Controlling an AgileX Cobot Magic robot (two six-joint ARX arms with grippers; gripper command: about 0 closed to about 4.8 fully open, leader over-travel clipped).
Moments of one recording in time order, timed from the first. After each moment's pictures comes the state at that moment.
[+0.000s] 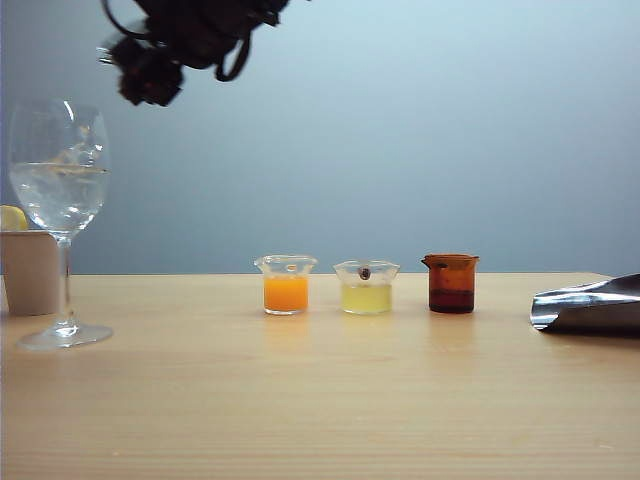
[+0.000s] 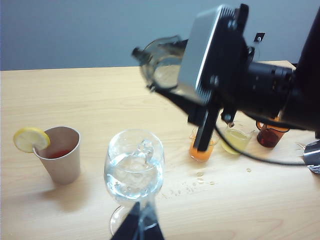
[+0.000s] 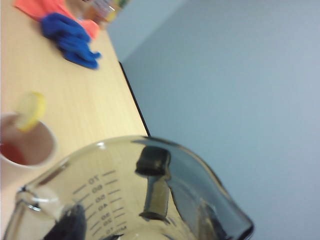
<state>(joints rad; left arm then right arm) 0.00 0.50 0.94 -0.69 0.32 0.01 0.84 2.07 1.76 0.24 0.02 -0.83</state>
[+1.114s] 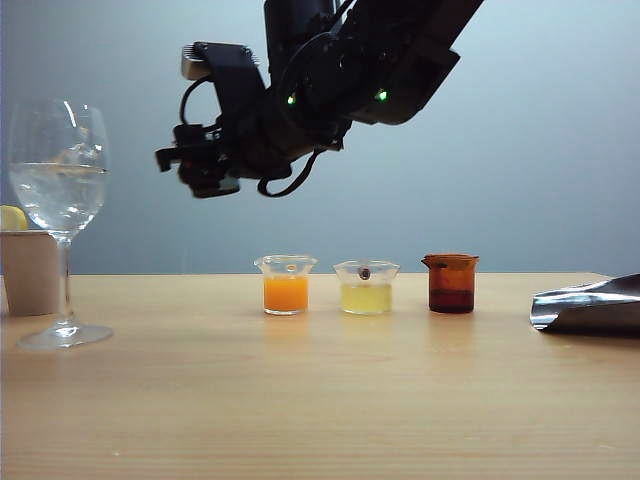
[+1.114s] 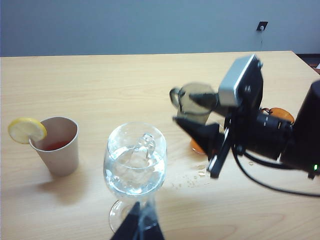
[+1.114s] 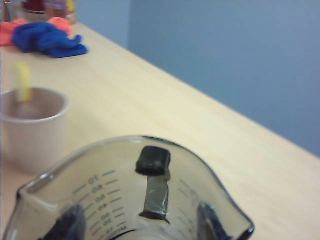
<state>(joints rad) 0.00 0.55 0.94 -0.69 0.32 0.01 0.76 2.07 1.38 0.59 0.02 -0.21</state>
